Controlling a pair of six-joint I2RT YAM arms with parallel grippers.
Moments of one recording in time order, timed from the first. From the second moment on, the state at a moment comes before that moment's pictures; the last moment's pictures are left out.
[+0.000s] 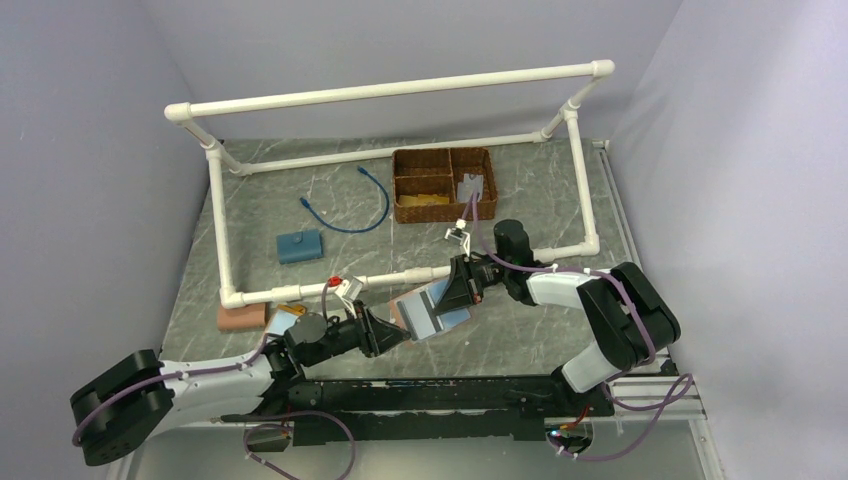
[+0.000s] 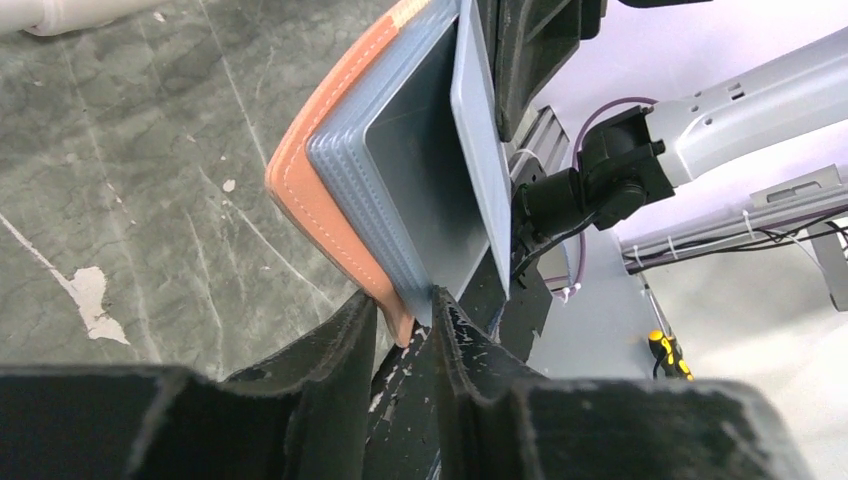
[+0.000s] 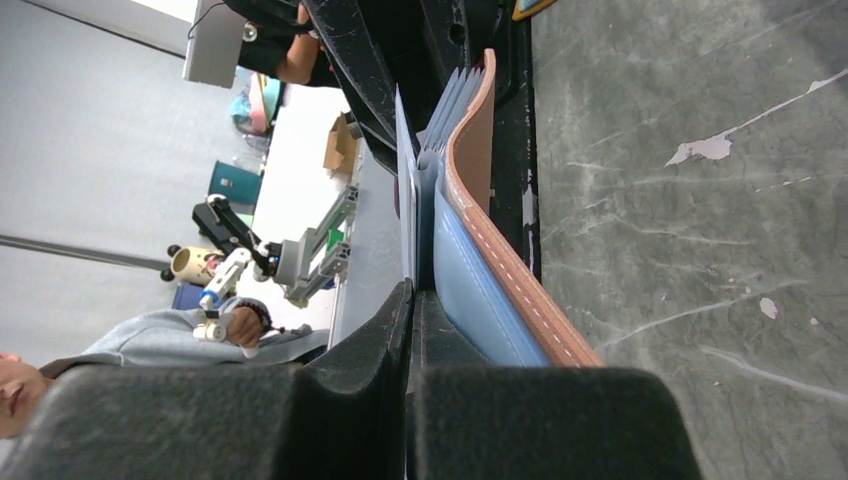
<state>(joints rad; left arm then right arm) -0.99 0.89 0.01 0.77 0.12 -0.84 0.48 1.54 0.55 0.57 -1.39 0.67</state>
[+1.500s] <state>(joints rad) -0.99 0.88 0.02 0.91 0.10 -0.96 0.46 1.52 0.59 0.46 -1.38 0.57</state>
